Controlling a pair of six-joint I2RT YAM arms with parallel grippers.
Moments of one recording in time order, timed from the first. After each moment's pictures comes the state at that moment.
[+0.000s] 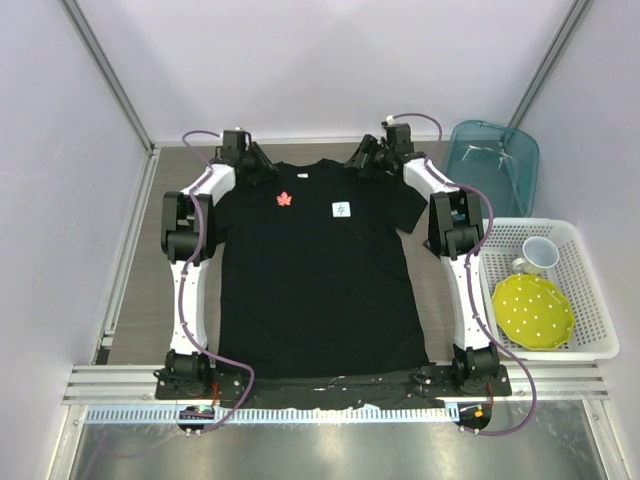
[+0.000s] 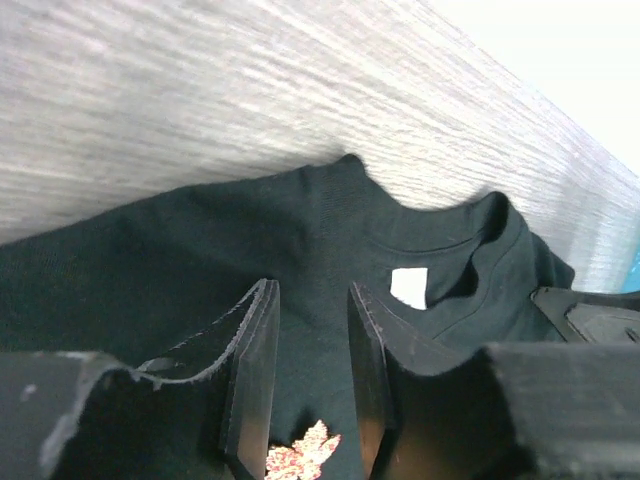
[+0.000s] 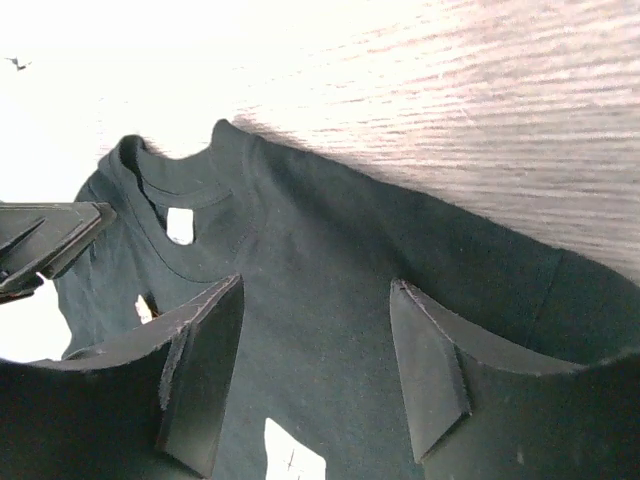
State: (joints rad) left arm -0.12 2.43 1.93 -0.20 0.25 -0.75; right arm 0.21 2.54 2.10 -0.21 -0.41 0.63
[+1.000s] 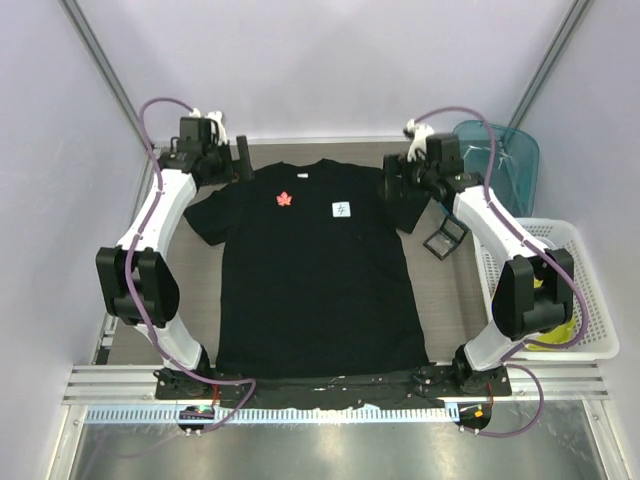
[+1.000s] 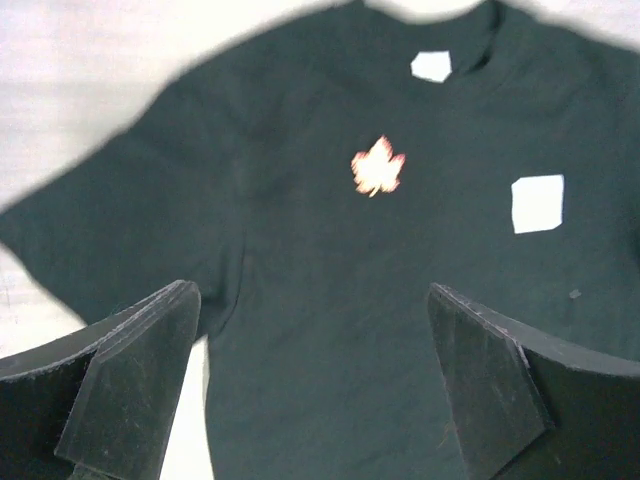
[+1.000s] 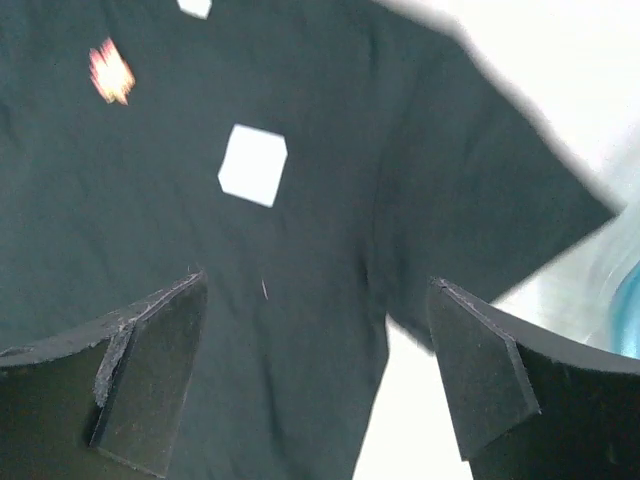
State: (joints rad) left arm -0.11 1.72 1.64 -0.60 0.14 -0.21; right arm 0.22 1.62 1.40 -0.35 -0.23 0.08
